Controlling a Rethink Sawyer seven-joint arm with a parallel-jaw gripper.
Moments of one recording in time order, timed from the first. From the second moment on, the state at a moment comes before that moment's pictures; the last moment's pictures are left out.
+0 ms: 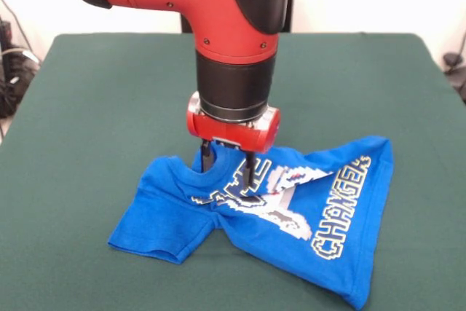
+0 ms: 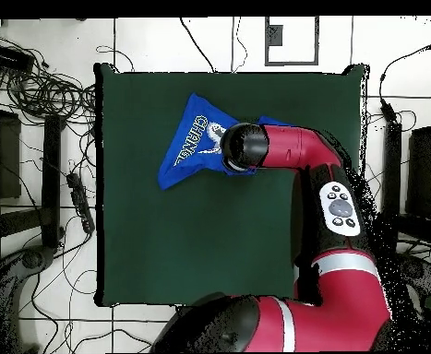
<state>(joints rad) -0.30 -0.37 0.16 1.22 -0.28 0.67 2.08</state>
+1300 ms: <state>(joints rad) -0.36 -0.26 0.31 1.10 -0.34 0.47 2.08</state>
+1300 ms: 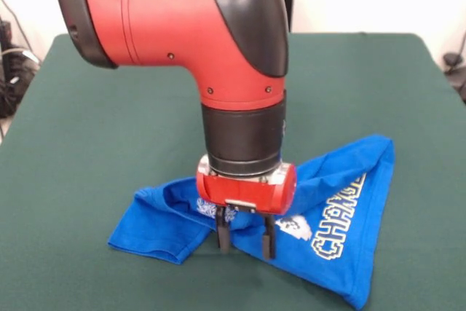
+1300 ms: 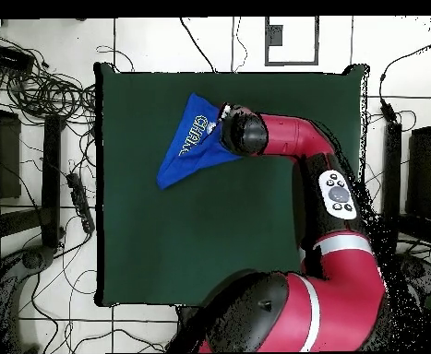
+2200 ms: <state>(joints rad) -0.34 -0.36 0.33 1.09 -0.35 0.56 2.08</state>
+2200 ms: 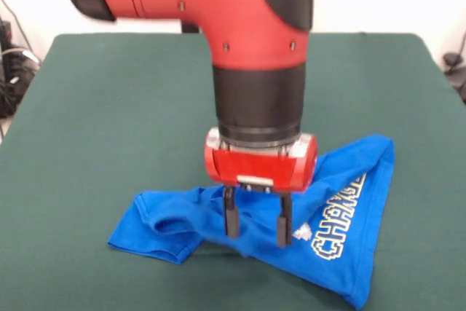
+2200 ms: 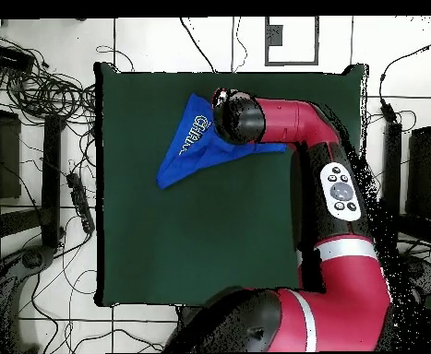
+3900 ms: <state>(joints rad) -0.34 -0.59 0.31 1.14 -0.37 0.78 2.08</state>
